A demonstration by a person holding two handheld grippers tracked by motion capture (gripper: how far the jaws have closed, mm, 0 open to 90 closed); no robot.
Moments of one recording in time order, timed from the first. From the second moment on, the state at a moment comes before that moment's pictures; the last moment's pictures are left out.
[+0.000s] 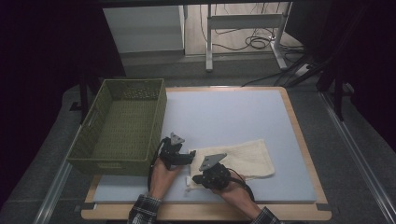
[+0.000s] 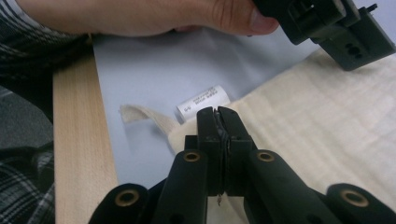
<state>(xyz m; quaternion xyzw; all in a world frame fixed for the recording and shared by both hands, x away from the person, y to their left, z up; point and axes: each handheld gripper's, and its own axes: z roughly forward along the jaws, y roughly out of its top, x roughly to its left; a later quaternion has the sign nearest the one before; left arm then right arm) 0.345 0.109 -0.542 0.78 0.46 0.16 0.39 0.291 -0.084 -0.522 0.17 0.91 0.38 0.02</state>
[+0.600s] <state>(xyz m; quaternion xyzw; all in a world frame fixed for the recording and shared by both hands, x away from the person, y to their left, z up) 0.343 0.108 -0.545 0.78 0.48 0.18 0.37 0.275 -0.075 -0.519 0.15 0.91 0.38 0.02</state>
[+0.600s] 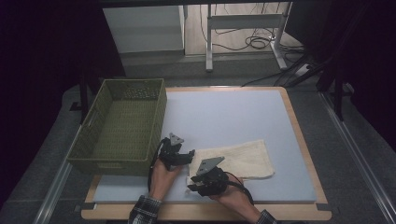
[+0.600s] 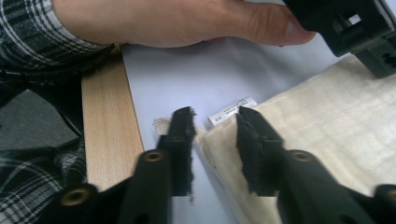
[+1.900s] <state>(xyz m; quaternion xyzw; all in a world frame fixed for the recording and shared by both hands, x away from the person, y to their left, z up) 0.345 0.079 -0.504 0.80 0.39 0.19 0.42 0.279 -0.112 -0.495 0.20 0.87 0.44 0.04</state>
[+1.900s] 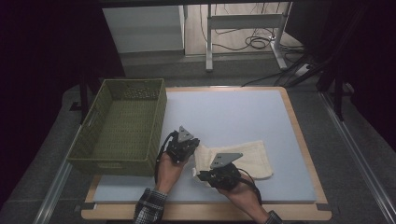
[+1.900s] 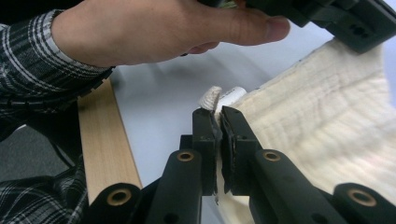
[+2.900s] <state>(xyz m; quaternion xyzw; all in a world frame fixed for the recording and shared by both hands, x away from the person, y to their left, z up) 0.377 -0.004 -0.497 0.83 0.32 0.16 0.43 0.279 -0.206 -0.501 0.29 0.84 0.45 0.09</state>
